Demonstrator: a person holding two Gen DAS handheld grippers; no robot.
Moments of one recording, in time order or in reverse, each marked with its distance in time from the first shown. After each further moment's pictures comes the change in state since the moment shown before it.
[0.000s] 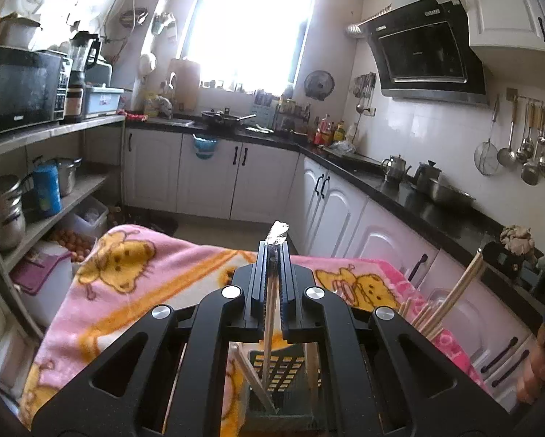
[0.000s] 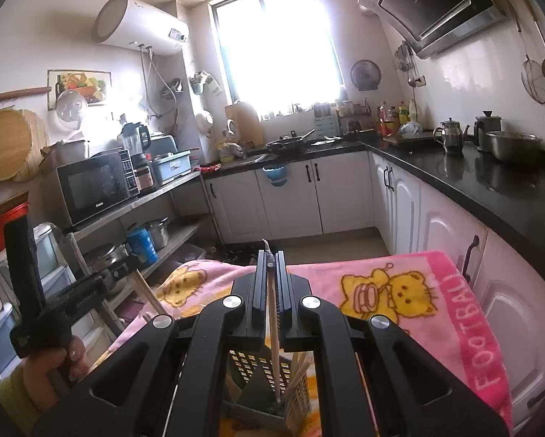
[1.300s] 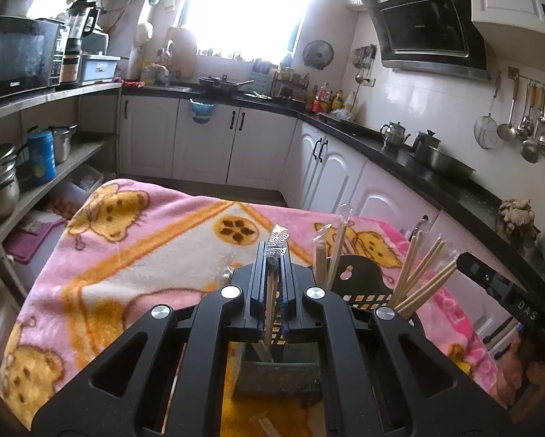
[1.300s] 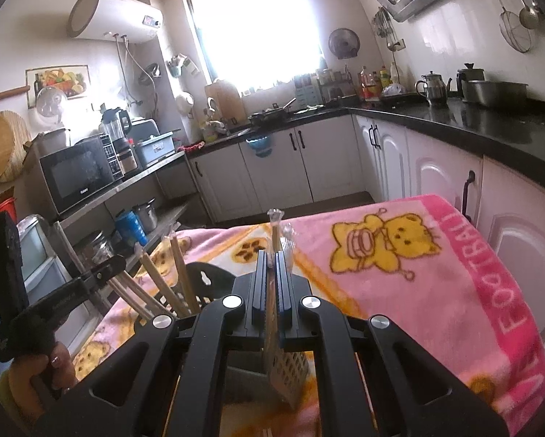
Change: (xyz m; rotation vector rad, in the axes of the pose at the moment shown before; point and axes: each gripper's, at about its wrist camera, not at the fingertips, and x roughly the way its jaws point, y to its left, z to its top) left arm 0.007 0.002 -0.052 -0.015 0.113 -0.013; right arm 0.019 -0.020 -0.073 0.091 0.086 -0.037
